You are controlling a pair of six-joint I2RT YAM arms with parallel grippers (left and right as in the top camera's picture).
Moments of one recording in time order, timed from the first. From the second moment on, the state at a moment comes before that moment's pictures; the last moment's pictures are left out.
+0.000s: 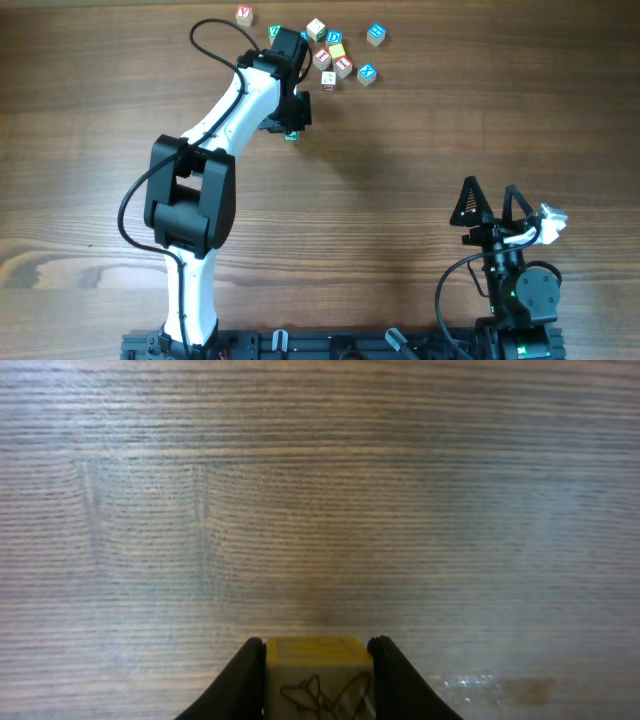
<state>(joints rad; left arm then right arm) -0.35 2.20 1.74 -0.93 0.02 -0.40 0.09 0.02 0.01 0.01 0.07 0.55</state>
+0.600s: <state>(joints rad) -0.35 2.20 1.64 -0.81 0.02 -0.42 0.09 0.02 0.01 0.01 0.07 0.55</state>
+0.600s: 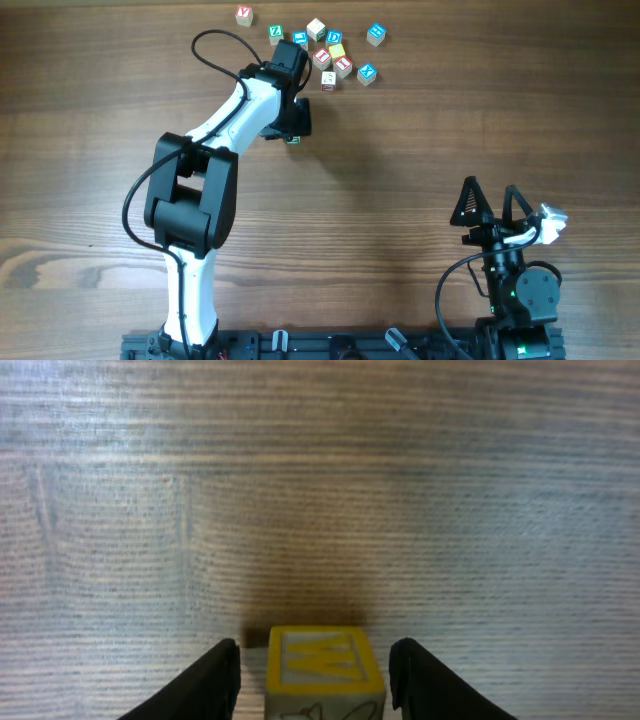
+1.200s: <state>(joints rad) -0.41 2.20 1.64 -0.92 0.02 -0.42 0.09 0.02 0.01 0.01 0.07 0.55</state>
